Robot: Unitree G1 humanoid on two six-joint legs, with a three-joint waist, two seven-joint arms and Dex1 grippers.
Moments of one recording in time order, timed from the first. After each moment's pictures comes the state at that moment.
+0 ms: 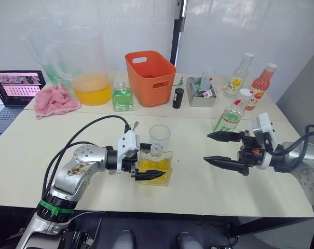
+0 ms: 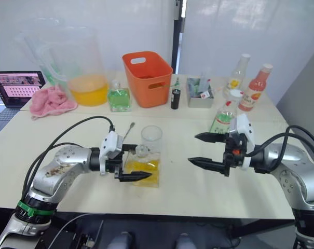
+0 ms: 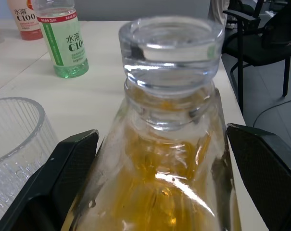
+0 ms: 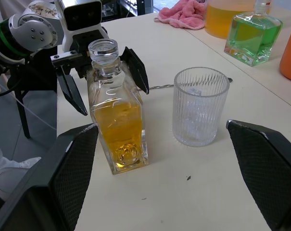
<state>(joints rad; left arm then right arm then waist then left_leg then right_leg) -0.46 0.59 -0.16 -0.19 -0.43 0.42 -1.13 -0.33 -0.87 -0.18 -0.29 0.76 0.60 1.12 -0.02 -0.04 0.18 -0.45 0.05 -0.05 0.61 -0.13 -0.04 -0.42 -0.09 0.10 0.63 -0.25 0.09</state>
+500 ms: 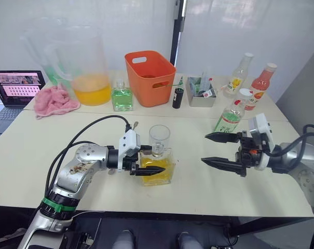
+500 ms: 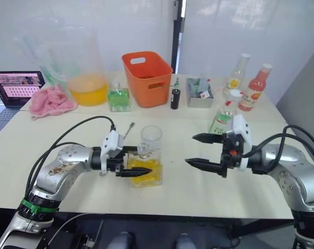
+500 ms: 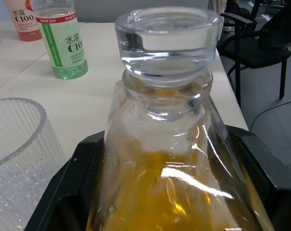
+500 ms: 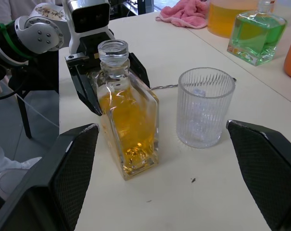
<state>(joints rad) -0.48 0.57 -0.15 -0.16 -0.43 0.42 -1.15 -0.36 -0.85 -0.15 -0.35 0.79 0.66 1.07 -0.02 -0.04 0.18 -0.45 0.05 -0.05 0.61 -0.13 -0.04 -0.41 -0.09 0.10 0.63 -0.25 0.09</state>
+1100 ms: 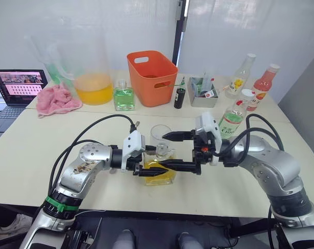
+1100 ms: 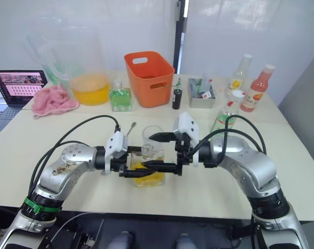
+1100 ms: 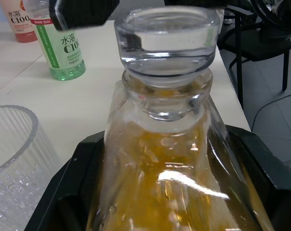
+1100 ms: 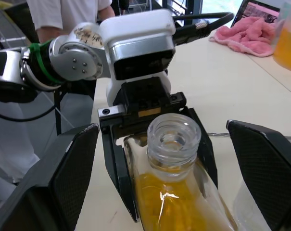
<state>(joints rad) -0.49 0.56 -0.19 -0.19 -0.40 0.42 -1.13 -0.58 -0.64 0.14 -0.41 0.69 0.71 0.94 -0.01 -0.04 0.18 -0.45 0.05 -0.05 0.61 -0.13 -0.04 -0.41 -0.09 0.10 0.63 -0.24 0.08</state>
